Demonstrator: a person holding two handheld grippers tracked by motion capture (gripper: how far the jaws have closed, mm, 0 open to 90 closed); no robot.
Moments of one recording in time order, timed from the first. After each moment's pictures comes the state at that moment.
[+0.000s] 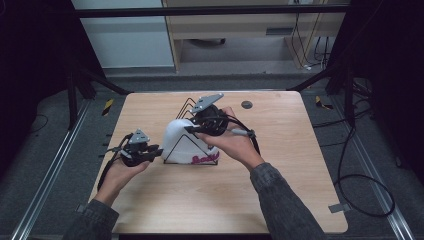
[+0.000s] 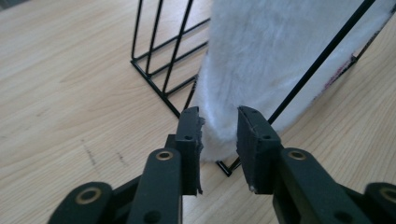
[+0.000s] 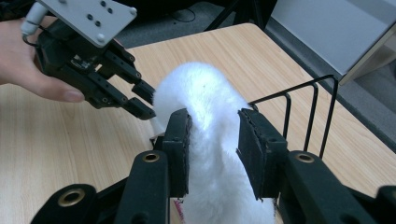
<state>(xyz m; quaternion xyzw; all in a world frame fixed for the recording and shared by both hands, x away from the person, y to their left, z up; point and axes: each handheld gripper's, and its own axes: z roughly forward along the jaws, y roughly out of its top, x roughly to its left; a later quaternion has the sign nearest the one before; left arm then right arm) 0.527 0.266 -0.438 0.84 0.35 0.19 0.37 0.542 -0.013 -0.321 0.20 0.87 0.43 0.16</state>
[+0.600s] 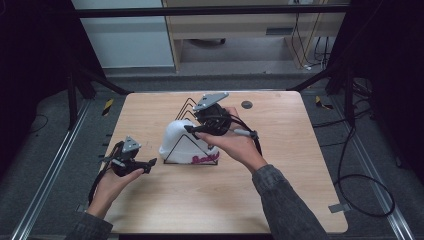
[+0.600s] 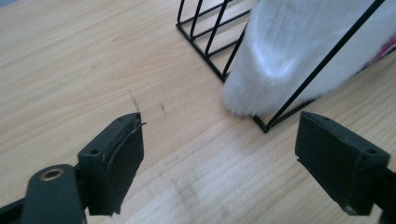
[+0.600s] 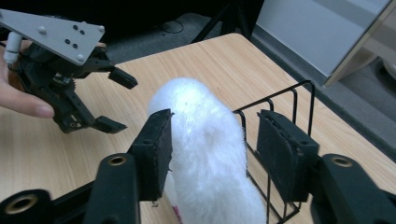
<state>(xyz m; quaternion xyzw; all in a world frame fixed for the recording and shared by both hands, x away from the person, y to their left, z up) 0.506 0.286 -0.450 0.82 0.40 0.23 0.33 0.533 -0.019 -0.310 0.23 0.85 0.44 0.18</state>
